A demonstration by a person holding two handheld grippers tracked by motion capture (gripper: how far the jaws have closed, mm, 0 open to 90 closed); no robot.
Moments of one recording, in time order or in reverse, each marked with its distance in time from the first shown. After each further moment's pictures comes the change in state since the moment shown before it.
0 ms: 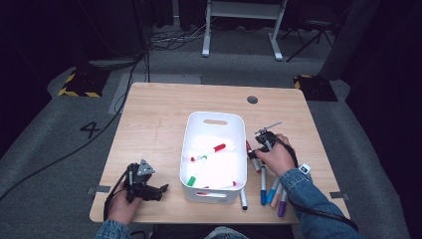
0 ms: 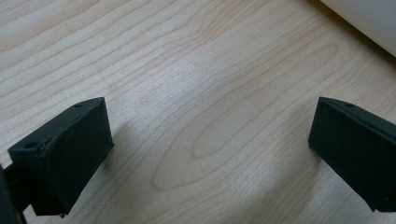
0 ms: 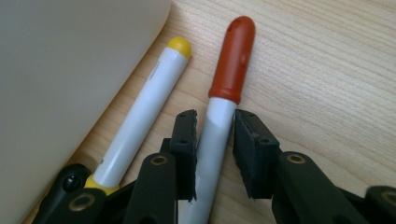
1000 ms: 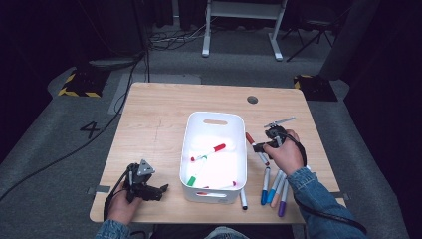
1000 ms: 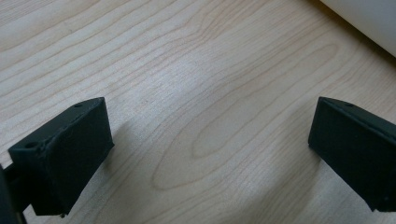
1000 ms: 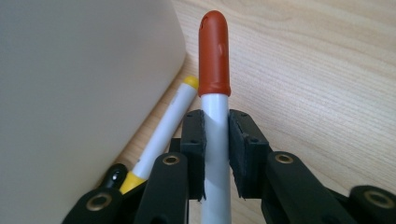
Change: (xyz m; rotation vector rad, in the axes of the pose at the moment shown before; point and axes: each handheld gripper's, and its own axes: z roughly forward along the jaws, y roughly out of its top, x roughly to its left) left arm 0.000 0.000 0.000 0.000 0.008 -0.001; right arm -0.001 0.002 -0.046 -0.130 0.030 0.019
